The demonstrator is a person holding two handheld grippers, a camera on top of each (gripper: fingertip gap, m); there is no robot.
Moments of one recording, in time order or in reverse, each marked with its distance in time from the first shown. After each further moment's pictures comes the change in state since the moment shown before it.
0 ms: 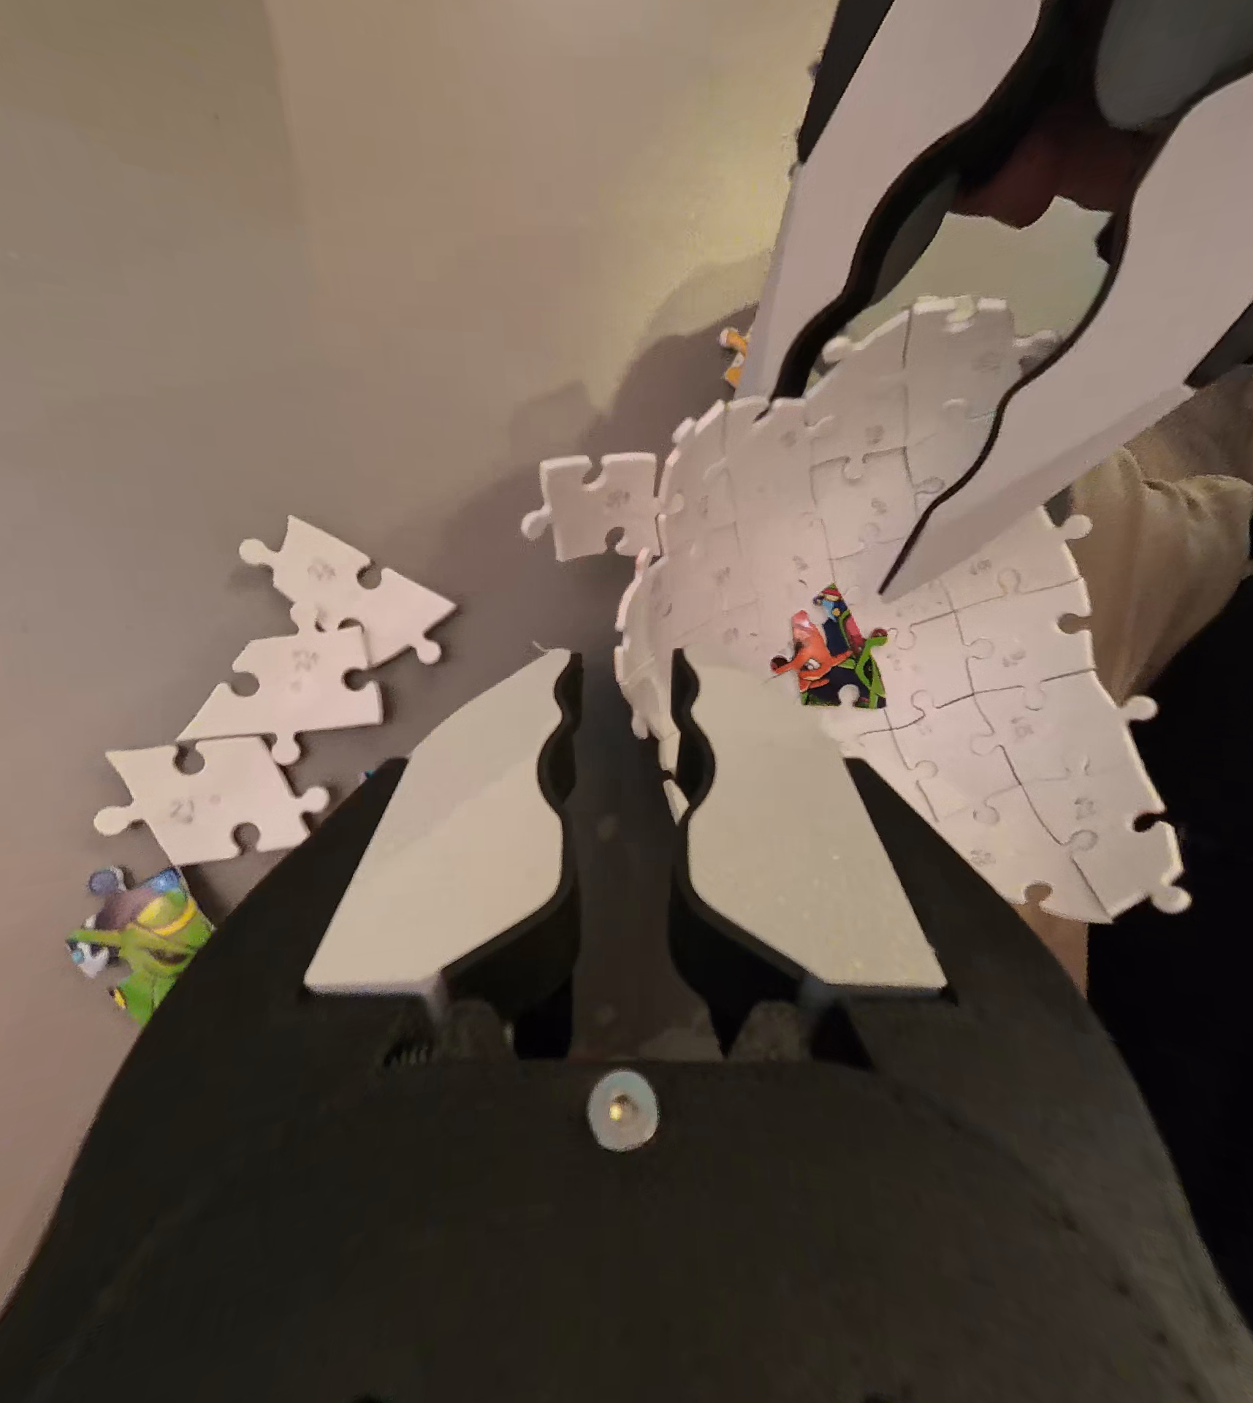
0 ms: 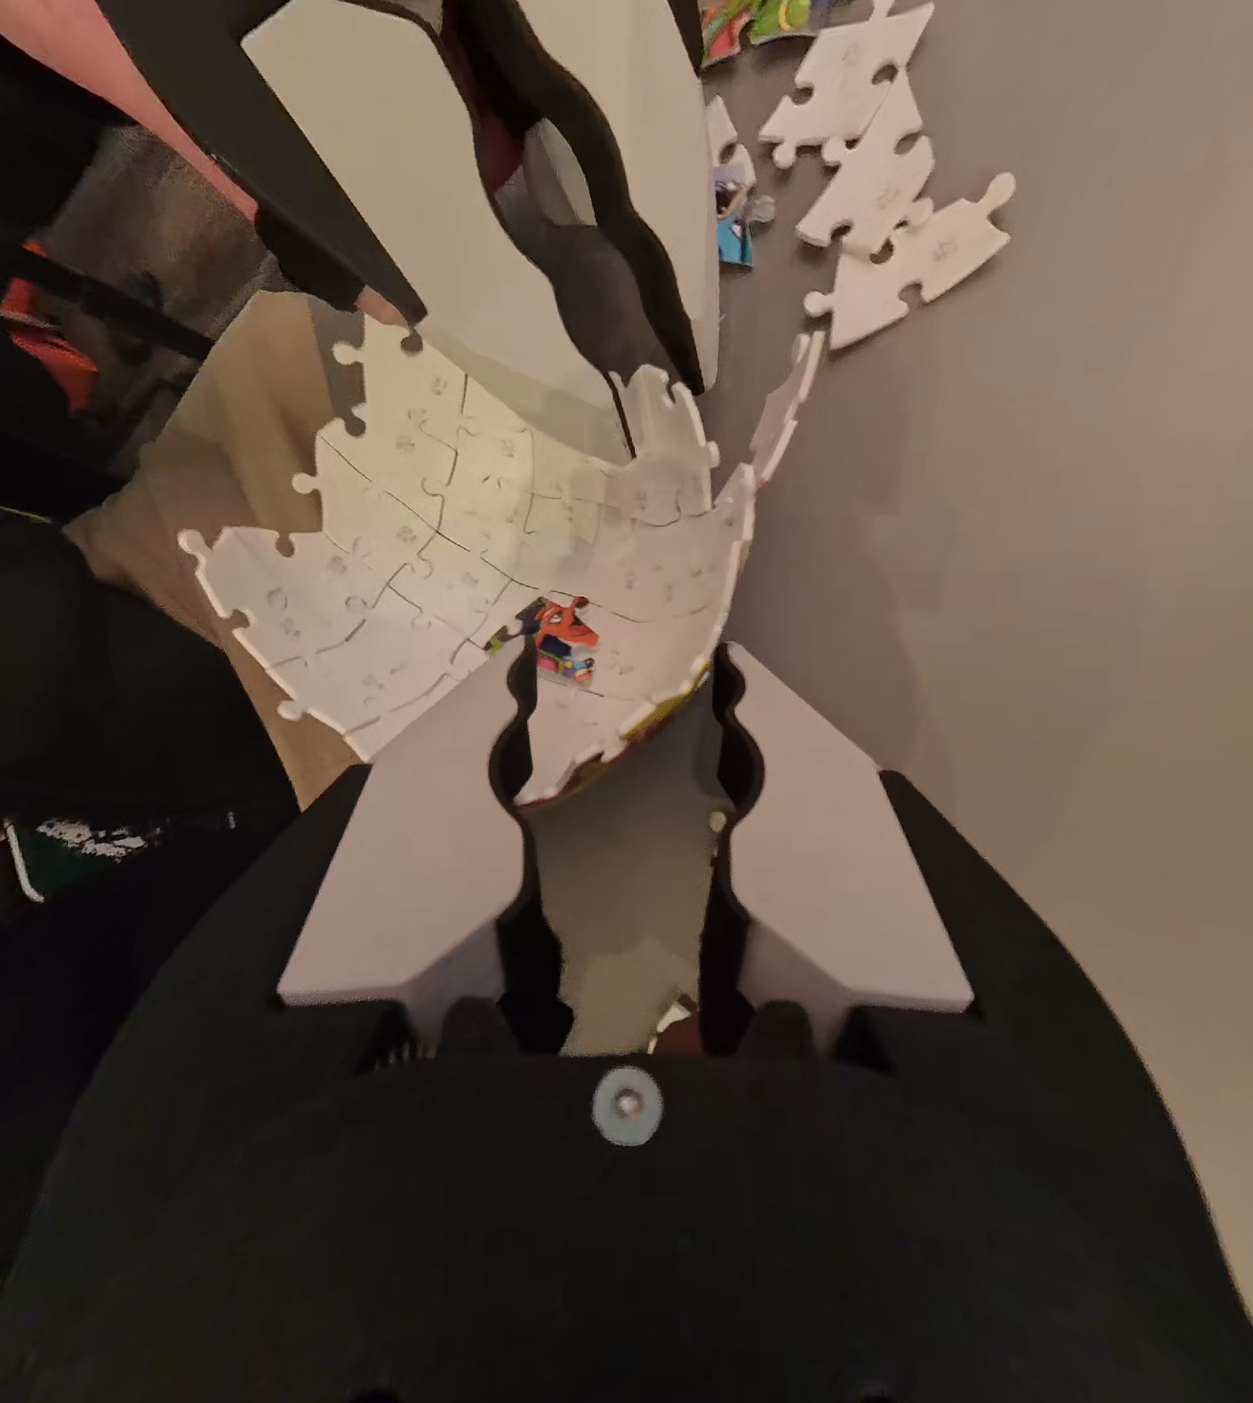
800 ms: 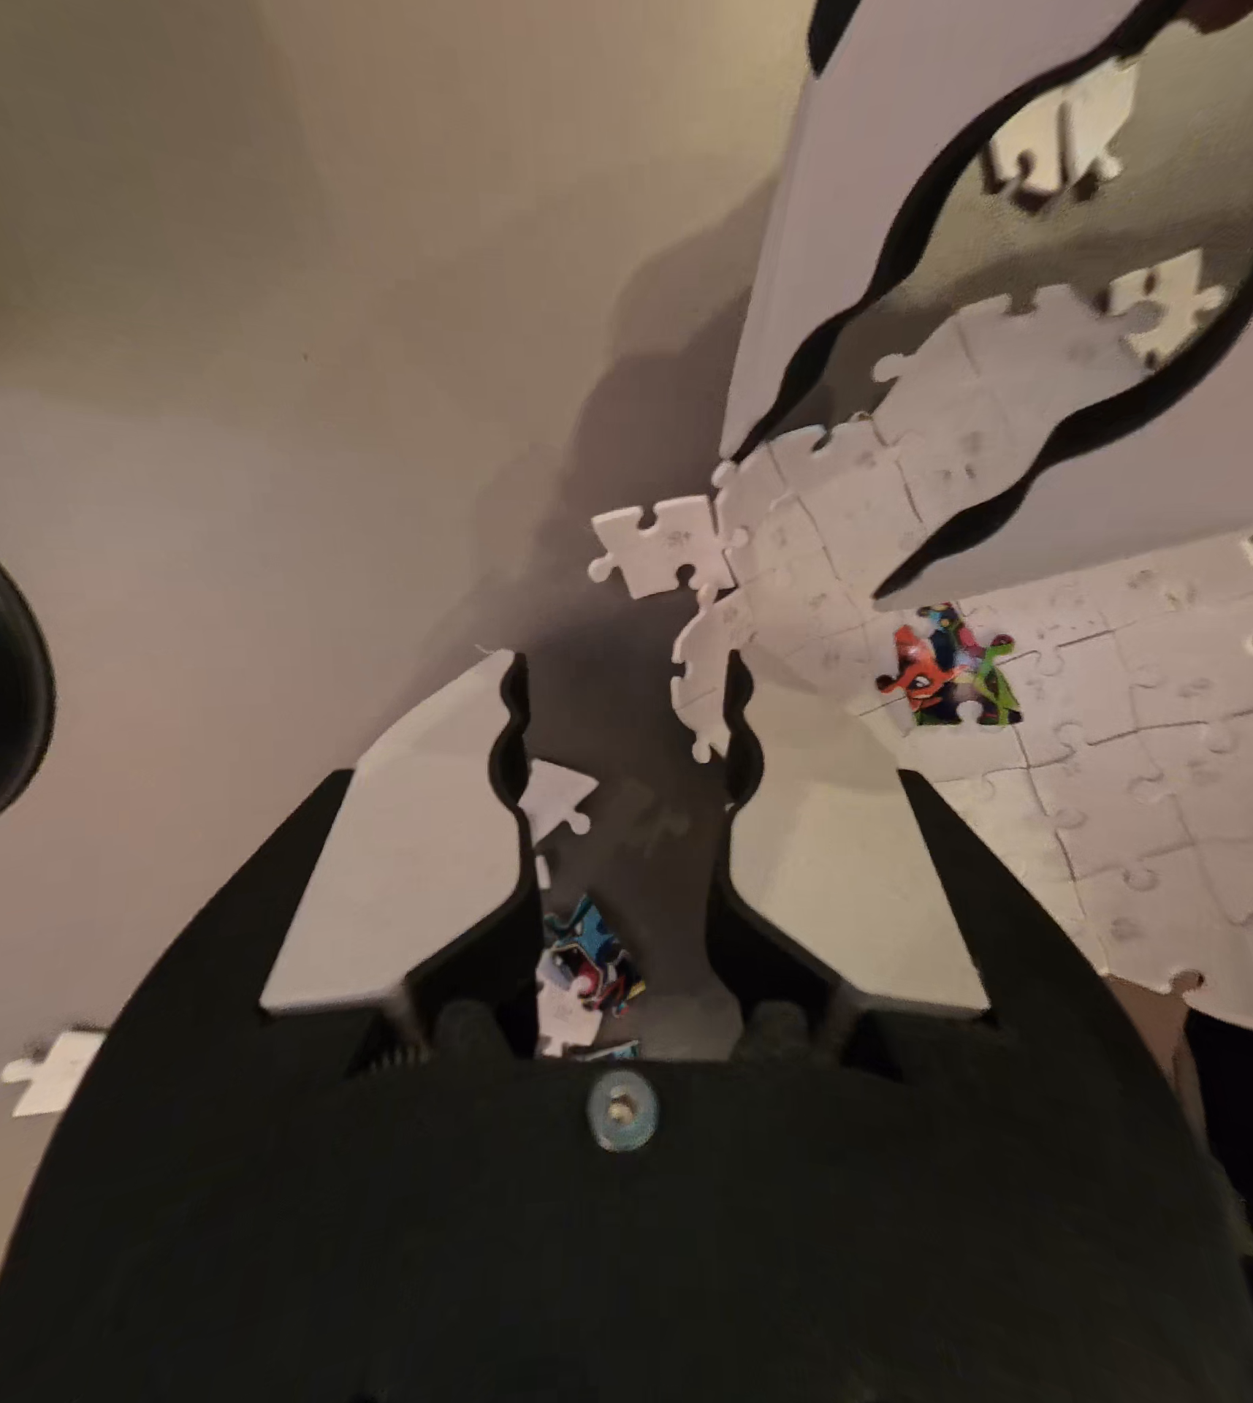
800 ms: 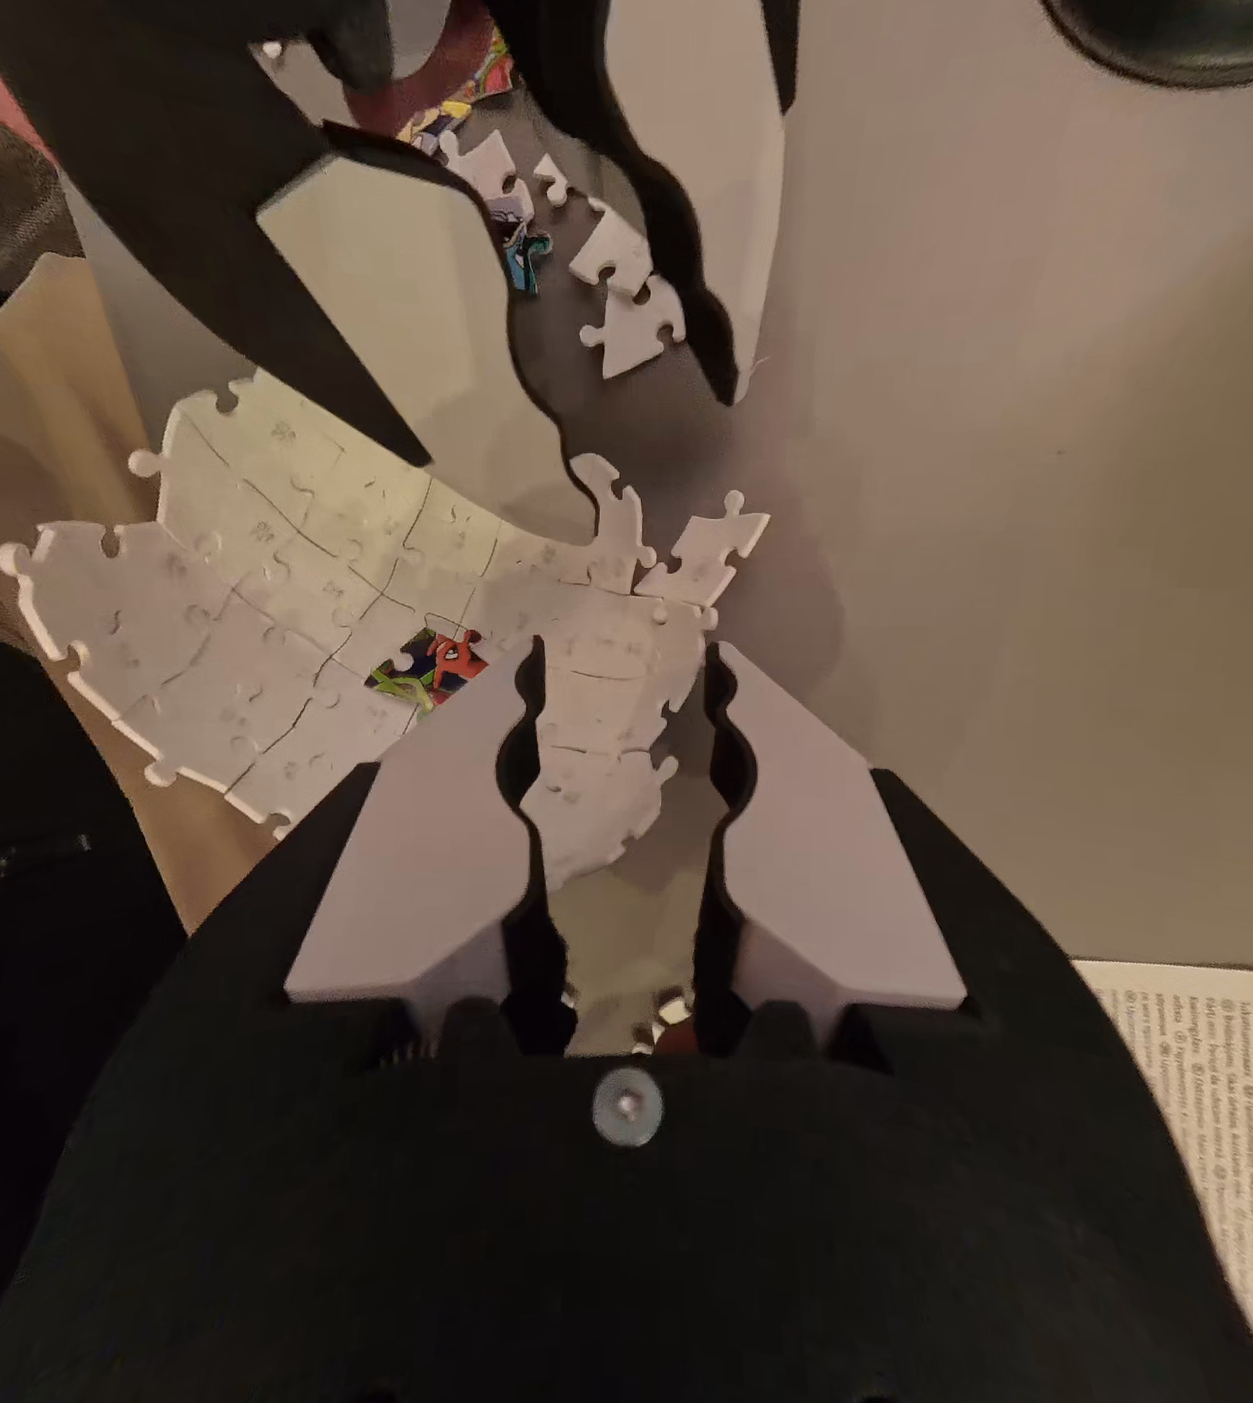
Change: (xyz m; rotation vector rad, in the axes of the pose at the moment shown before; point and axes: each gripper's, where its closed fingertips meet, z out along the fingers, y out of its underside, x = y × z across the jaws) left arm -0.031 -0.042 0.023 -0.313 -0.104 0.152; right arm 0.051 -0.011 -0.023 -0.049 0.160 -0.048
